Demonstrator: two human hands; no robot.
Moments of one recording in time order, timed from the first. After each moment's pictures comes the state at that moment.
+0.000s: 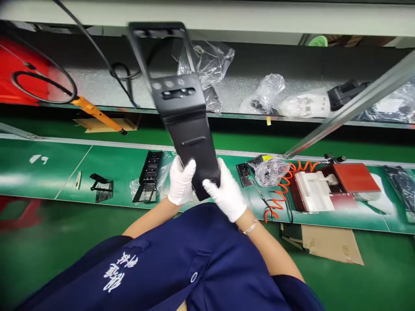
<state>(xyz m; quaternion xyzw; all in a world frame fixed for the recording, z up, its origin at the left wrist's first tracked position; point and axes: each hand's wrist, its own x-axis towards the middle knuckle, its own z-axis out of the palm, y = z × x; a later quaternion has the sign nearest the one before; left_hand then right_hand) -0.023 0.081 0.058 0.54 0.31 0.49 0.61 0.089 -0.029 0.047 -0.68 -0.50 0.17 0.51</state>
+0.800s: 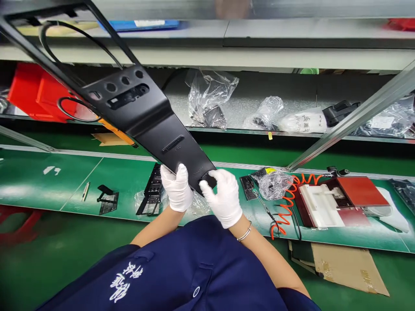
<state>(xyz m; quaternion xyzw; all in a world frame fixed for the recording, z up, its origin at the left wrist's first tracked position) -0.031 0.091 0.075 0.53 0.36 0.61 0.46 0.062 0.001 0.053 -0.65 -0.53 -0.16 0.51</state>
